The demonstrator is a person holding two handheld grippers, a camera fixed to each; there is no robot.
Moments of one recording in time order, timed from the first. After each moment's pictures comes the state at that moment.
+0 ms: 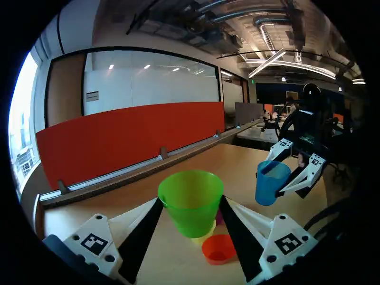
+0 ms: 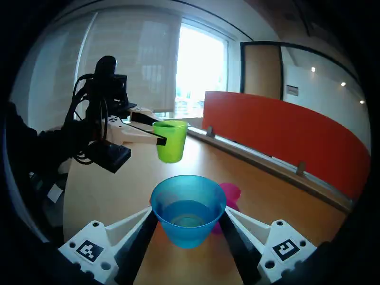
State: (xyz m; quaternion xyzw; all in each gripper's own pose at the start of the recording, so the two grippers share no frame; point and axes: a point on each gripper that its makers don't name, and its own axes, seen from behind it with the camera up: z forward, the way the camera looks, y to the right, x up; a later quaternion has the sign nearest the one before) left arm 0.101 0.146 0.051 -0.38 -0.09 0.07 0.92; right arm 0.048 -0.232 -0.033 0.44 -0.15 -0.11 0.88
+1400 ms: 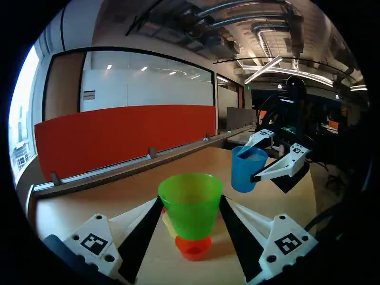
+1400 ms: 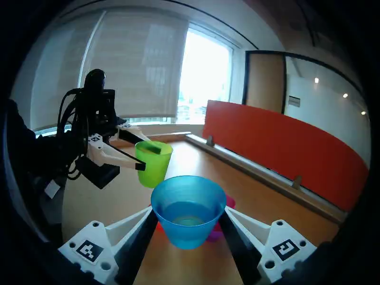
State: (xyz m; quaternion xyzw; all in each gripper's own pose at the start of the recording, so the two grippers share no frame) left arm 0.089 0.162 0.000 -0.40 -0.08 0.05 0.91; right arm 0.078 -0.232 -0.030 0.45 -0.12 -0.13 0.88
